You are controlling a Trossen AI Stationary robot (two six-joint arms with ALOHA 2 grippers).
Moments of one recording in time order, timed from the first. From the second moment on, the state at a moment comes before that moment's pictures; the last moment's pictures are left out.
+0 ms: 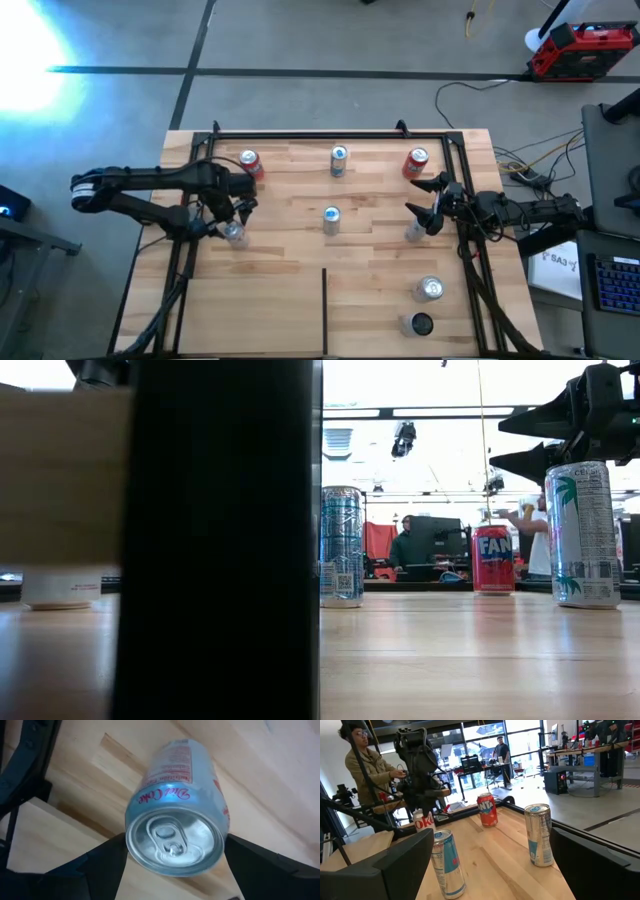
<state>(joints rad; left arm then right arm) 0.19 1.17 0.87 -1.23 0.30 -2.08 0.08 0.08 0.04 0.11 0.39 0.18</state>
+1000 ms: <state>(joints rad) 0.19 1.19 0.85 -1.24 0.27 -2.11 0.08 0.08 0.04 0.11 0.39 0.17</state>
